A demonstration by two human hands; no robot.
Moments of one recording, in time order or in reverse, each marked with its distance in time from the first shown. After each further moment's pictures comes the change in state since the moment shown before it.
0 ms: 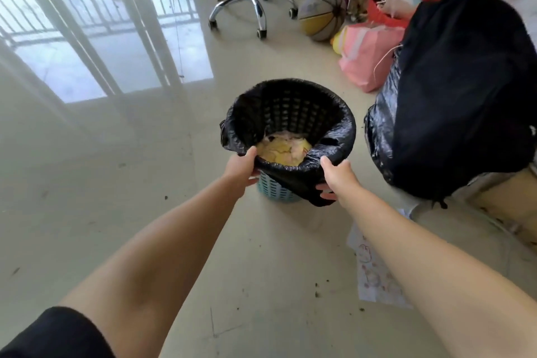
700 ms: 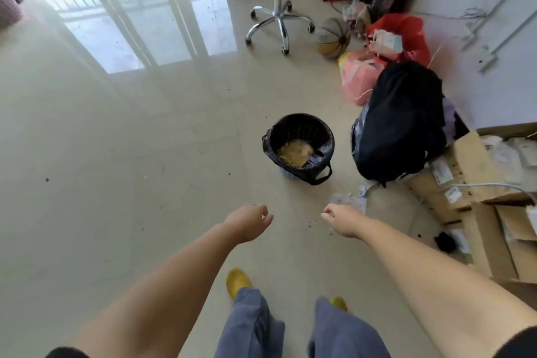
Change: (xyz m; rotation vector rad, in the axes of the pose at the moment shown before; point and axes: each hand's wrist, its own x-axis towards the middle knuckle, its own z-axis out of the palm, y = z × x) left_hand -0.448 0.176 -0.125 1.306 -0.326 0.129; right_hand -0.402 -0.143 -0.158 -1.110 -0.495 -0.172
